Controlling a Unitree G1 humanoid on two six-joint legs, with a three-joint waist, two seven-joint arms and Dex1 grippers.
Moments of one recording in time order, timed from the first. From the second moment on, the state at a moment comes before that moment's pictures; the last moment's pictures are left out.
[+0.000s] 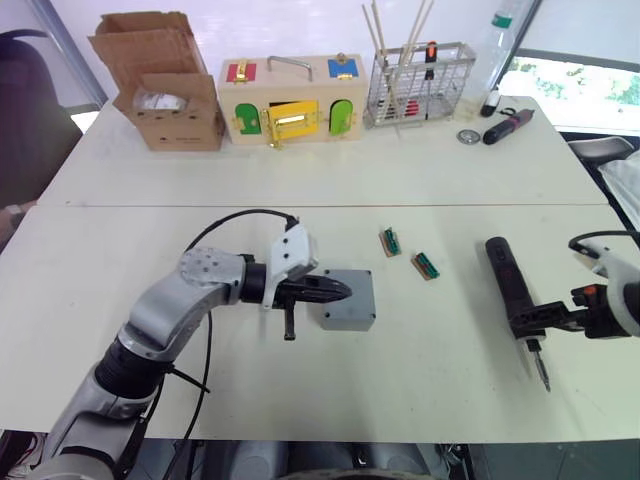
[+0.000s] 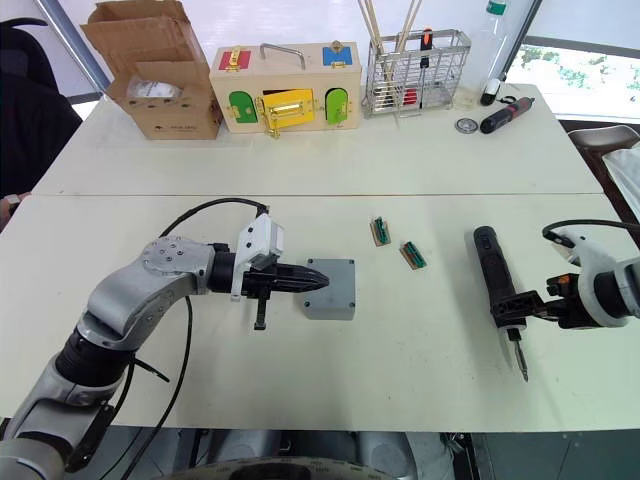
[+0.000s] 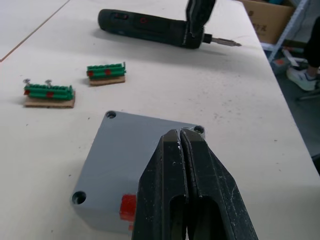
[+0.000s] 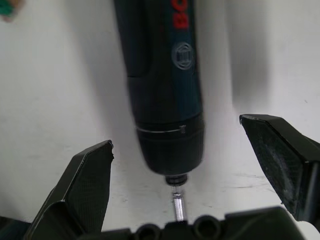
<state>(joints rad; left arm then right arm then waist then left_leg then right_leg) -0.46 0.57 -0.28 -0.39 -0.47 0.69 -0.99 -0.44 -1.33 0.05 0.12 0.97 1.61 0.60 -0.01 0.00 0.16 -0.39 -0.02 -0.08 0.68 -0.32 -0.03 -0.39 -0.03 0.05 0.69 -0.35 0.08</state>
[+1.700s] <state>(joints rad) -0.71 0.59 -0.25 -0.05 -0.48 0.64 -1.21 -0.62 -0.28 -0.57 -0.52 0.54 1.04 0.25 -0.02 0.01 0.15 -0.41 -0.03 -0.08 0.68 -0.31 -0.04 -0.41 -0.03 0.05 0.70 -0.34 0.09</state>
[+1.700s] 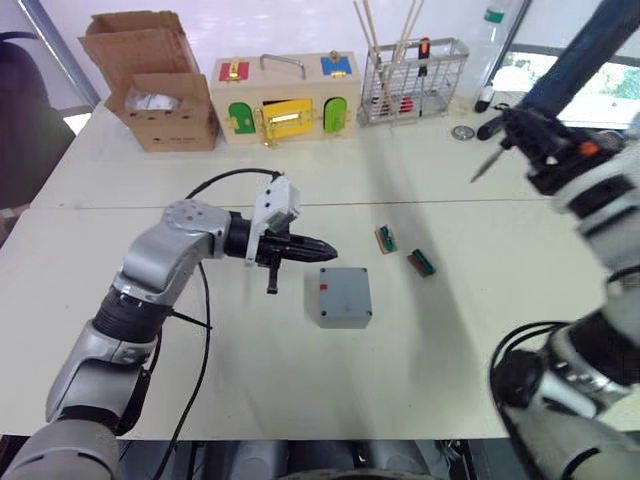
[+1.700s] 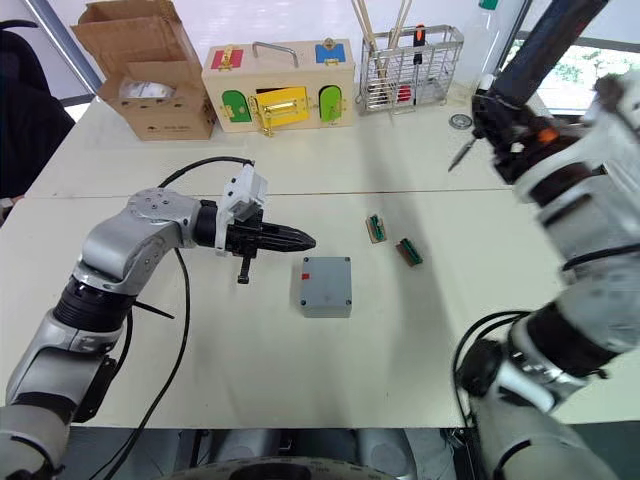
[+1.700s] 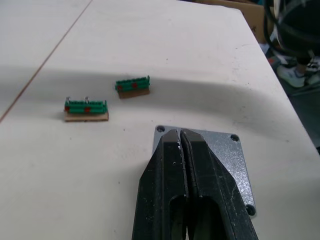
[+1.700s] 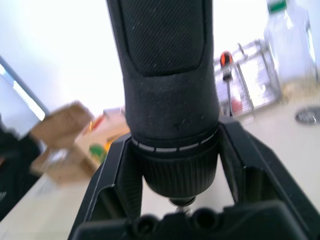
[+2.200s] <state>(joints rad) -0.62 0.54 -0.30 -0.15 -0.41 0.64 -1.11 -0.17 -0.21 -0.20 -0.63 0.57 0.68 0.42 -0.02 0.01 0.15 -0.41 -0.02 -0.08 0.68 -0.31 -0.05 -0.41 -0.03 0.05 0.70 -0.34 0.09</state>
